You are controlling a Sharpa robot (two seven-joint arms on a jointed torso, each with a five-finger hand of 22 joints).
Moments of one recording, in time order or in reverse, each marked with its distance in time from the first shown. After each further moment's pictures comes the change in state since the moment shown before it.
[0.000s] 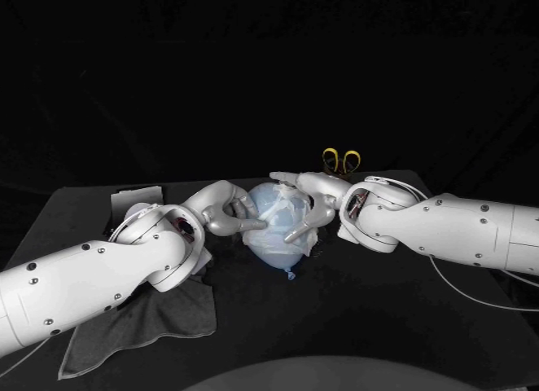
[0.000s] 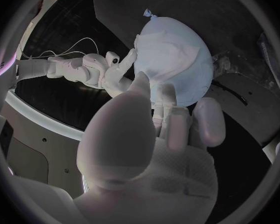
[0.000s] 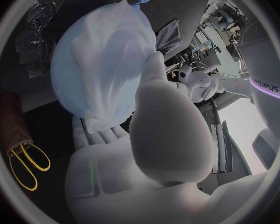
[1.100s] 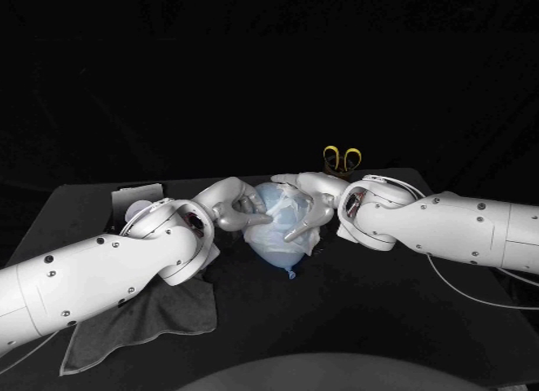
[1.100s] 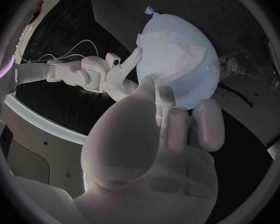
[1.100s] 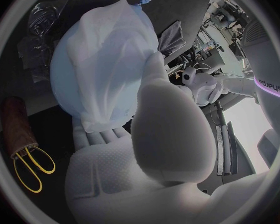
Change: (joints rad) left arm 0.003 0.047 0.000 -0.028 -0.030 0.019 -0.015; left_hand 0.063 0.063 0.031 0.001 0.000 0.025 -0.017 -0.034 -0.039 0.065 -0.019 0.049 0.066 0.002 -0.016 0.004 0.000 0.000 0.027 -0.013 0.023 0.049; right arm -0.005 0.015 0.002 -0.009 -0.002 0.021 -0.054; right_hand 0.004 0.004 0.063 -0.003 0.009 0.062 0.004 0.023 0.028 0.067 -0.005 0.030 0.004 0.090 -0.011 0.028 0.021 0.000 0.050 -0.004 0.015 0.022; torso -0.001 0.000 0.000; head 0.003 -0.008
